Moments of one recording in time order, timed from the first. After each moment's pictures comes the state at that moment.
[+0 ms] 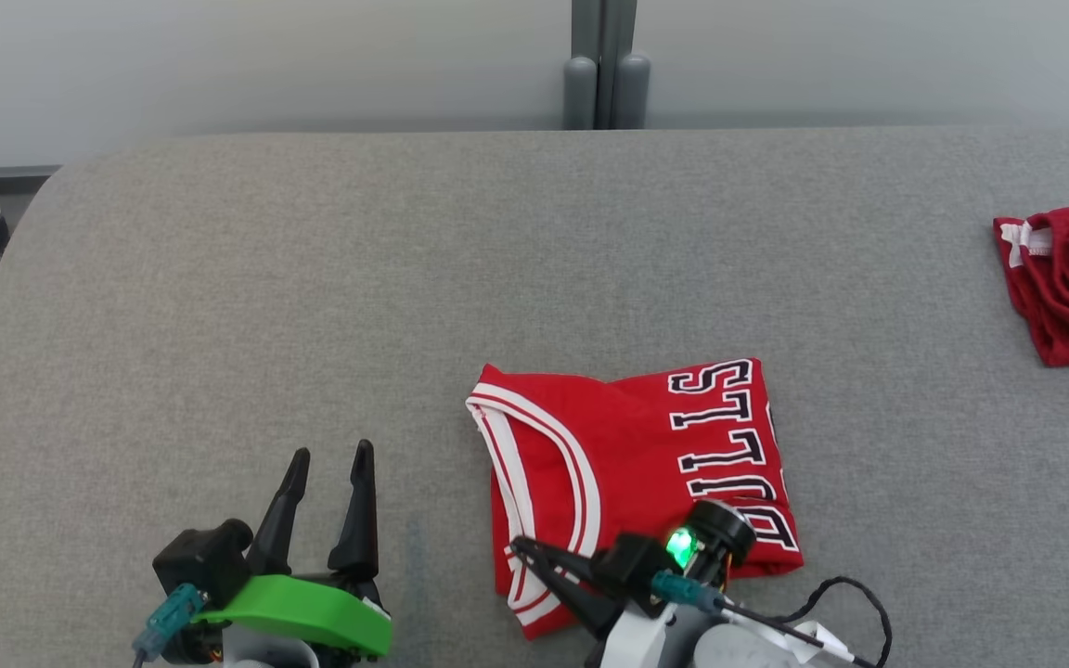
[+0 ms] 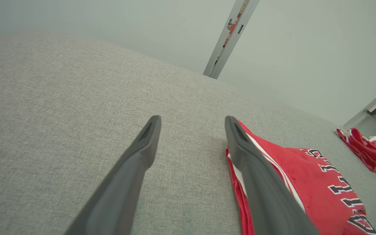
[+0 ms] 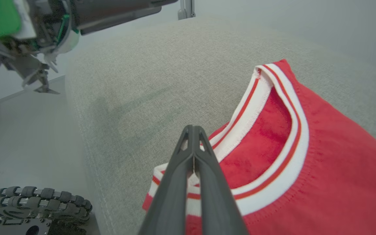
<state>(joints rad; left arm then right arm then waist) -0.07 0.08 -0.23 0.30 -0.53 -0.13 -0.26 -0.39 -0.05 0.84 0.56 0.22 0.13 -0.26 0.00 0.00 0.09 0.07</state>
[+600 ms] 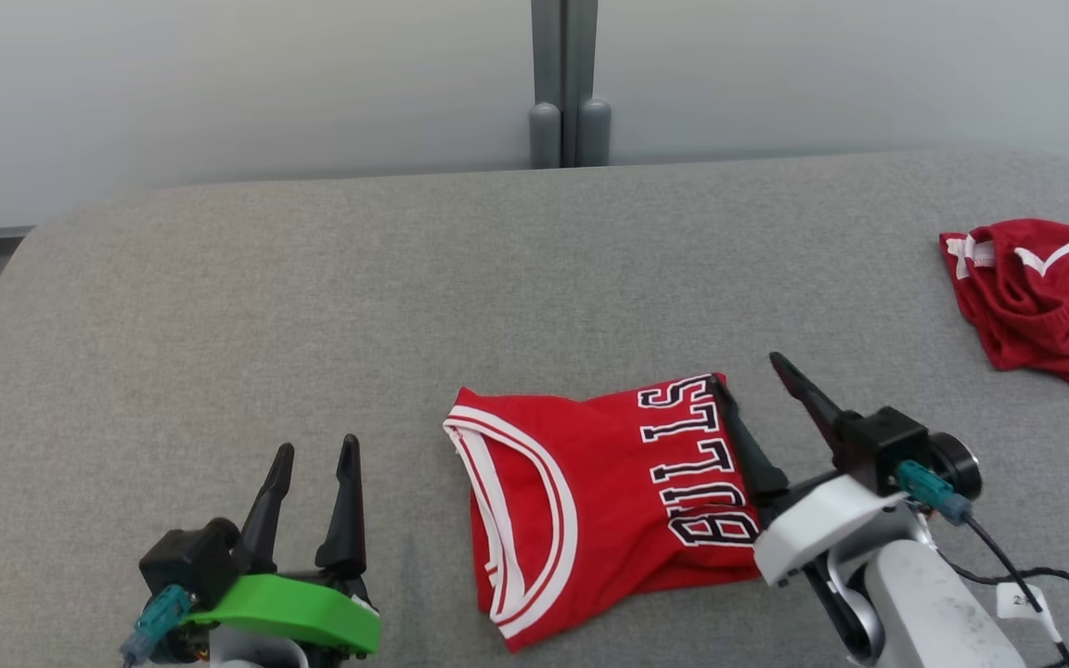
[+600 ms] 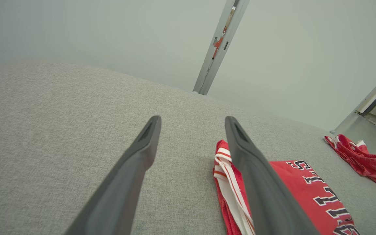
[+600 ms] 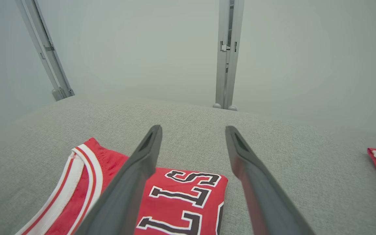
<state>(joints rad) -0.07 0.08 -0.20 0.27 -0.50 -0.13 -0.26 -0.28 -0.05 0.22 0.37 0.14 0.13 -0.26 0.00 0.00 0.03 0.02</state>
